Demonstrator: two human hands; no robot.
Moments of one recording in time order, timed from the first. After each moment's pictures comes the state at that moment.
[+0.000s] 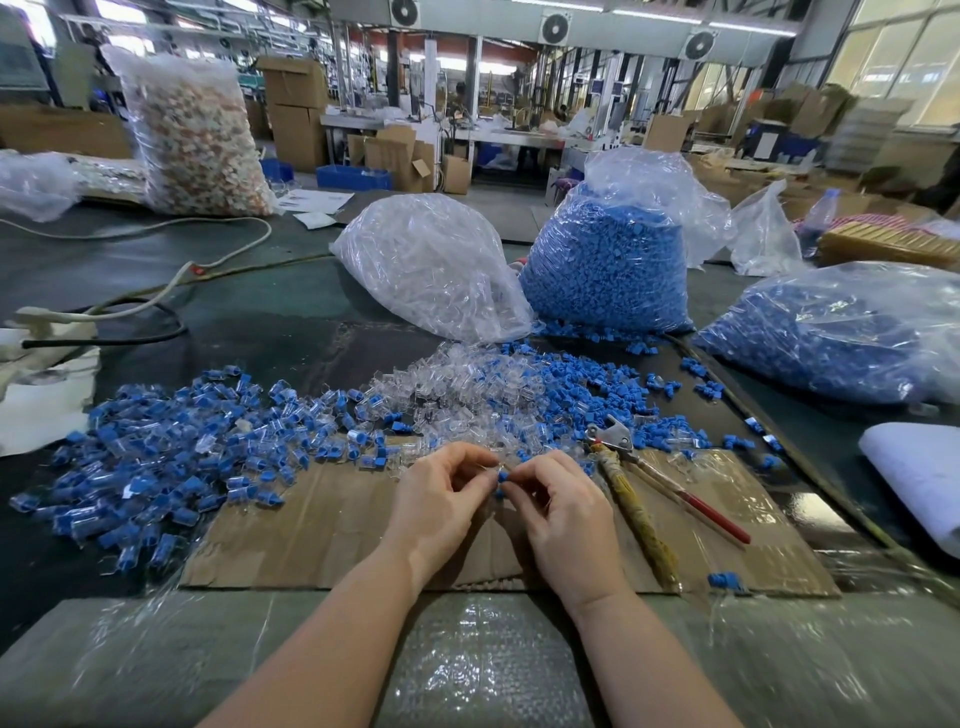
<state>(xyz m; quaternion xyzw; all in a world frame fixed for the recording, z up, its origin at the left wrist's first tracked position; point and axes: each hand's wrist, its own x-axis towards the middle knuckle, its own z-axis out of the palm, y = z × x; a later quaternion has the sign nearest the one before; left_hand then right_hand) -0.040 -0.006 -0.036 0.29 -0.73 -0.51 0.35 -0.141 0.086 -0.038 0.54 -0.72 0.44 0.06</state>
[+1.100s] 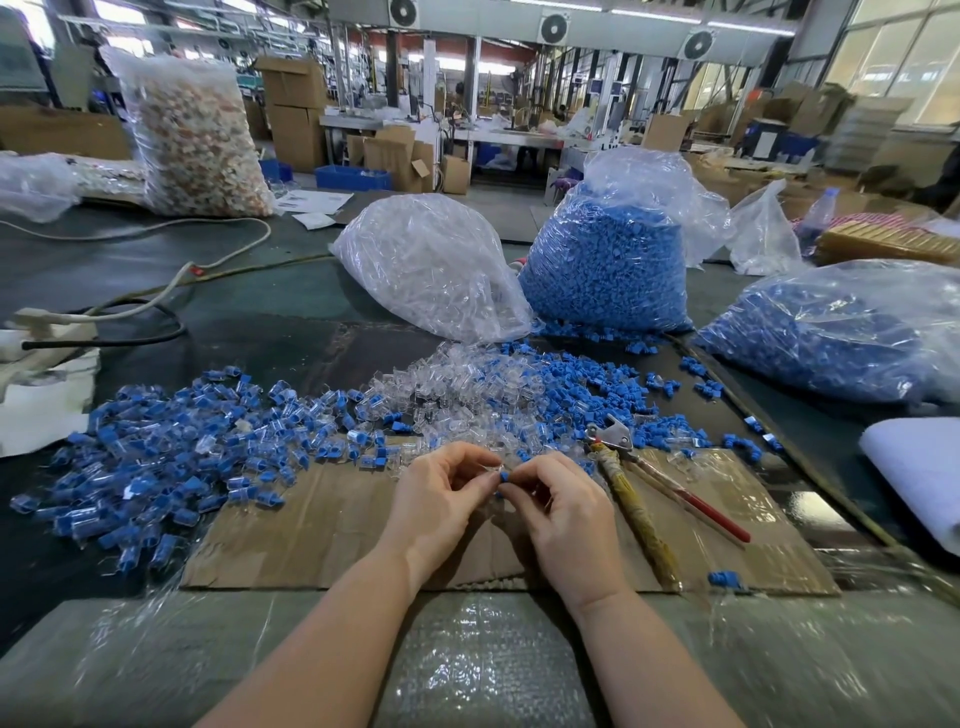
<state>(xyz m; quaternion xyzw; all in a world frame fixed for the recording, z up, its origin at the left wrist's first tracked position) -0.039 -0.008 -0.038 0.28 -0.71 -0.54 0.34 -0.141 0.086 -0.038 0.54 -0.71 0.46 0.06</state>
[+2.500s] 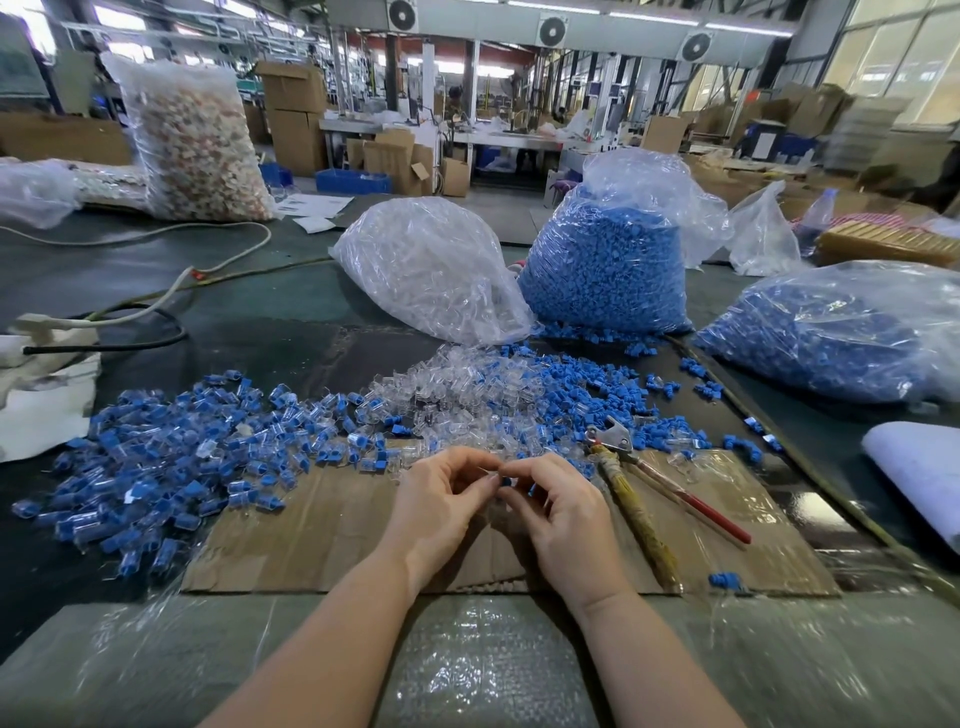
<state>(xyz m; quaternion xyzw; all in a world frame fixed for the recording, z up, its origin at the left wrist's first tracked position) -0.039 -0.009 -0.038 0.27 -0.71 -0.55 0.34 -0.146 0.084 -0.040 0.55 -0.69 0.47 0.02</state>
